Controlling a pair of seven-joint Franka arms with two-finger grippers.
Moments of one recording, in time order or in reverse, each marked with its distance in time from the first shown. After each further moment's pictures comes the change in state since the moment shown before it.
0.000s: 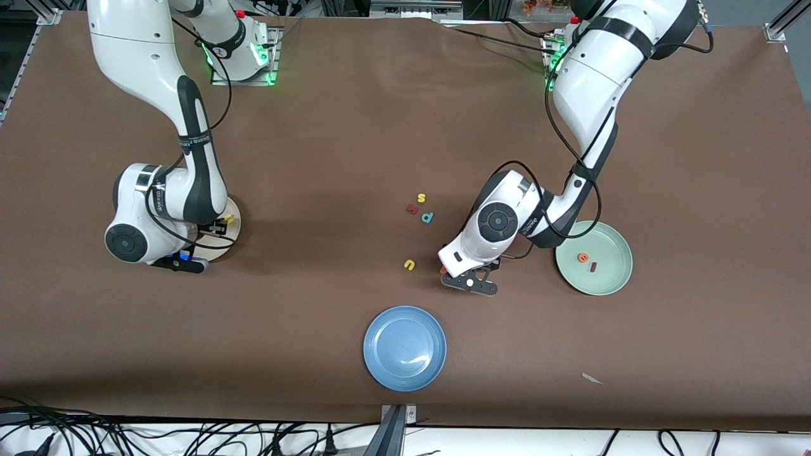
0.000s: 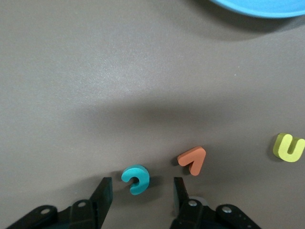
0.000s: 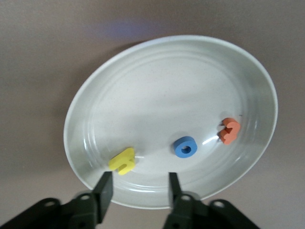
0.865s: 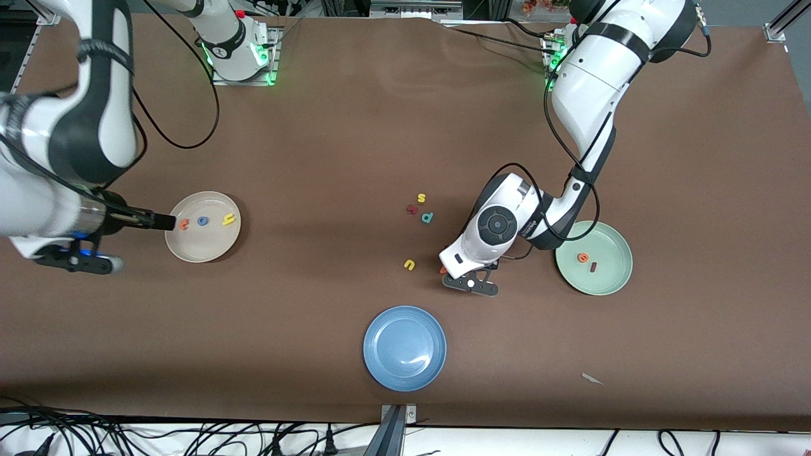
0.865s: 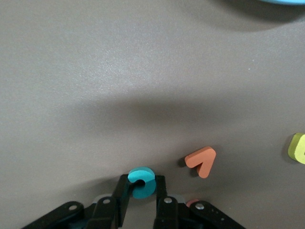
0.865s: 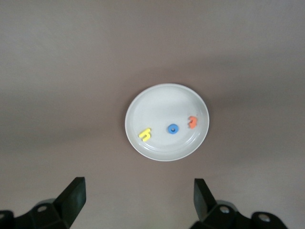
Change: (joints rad) left arm 0.000 0.015 0.004 0.004 0.000 0.000 -0.003; right arm 0.003 -0.172 -0.119 0.425 0.000 -0.367 -0.001
